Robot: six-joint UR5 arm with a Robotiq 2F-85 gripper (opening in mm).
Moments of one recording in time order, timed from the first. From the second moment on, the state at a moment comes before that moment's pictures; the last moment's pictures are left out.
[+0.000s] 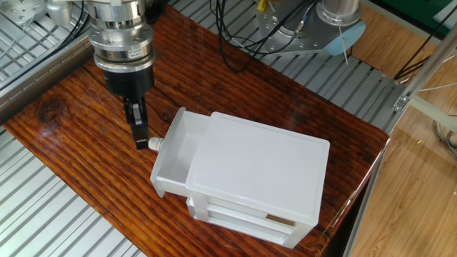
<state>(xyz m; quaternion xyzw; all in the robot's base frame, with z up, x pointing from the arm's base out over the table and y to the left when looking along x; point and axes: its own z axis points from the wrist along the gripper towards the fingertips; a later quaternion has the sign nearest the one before) 0.637 0.022 0.187 0.29 0.94 0.13 0.11</state>
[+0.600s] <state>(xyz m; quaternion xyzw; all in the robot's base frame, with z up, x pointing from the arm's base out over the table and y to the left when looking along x) 0.627 0.026 0.178 0.27 0.95 0.14 0.11</state>
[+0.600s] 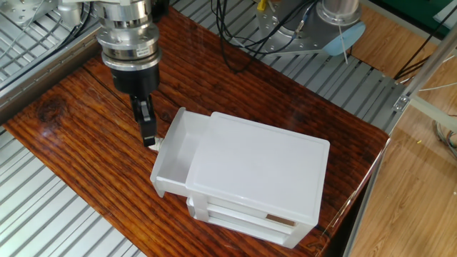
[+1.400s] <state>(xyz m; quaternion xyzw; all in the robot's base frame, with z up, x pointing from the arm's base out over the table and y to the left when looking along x) 0.633 0.030 0.175 0.26 0.94 0.14 0.14</state>
